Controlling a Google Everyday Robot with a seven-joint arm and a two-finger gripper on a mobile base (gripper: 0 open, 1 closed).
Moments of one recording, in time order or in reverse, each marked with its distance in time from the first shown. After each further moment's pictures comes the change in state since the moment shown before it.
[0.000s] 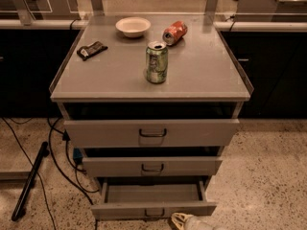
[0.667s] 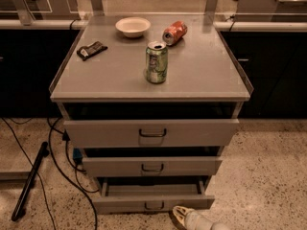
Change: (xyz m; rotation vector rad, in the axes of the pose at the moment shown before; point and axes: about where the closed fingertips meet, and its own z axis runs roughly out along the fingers) arm 0.005 -0.031 0.011 0.077 0.008 -0.028
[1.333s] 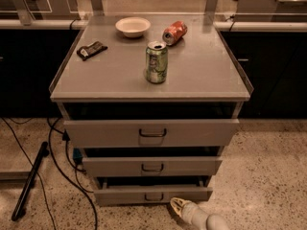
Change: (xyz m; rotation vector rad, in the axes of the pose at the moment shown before) arm -0.006 -0.028 0.028 0.037 -0.013 -0.027
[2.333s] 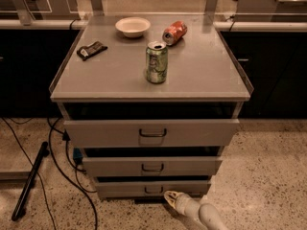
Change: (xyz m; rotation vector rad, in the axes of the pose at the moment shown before) arm -0.015 -0.025 0.044 -0.008 -0.010 -0.041
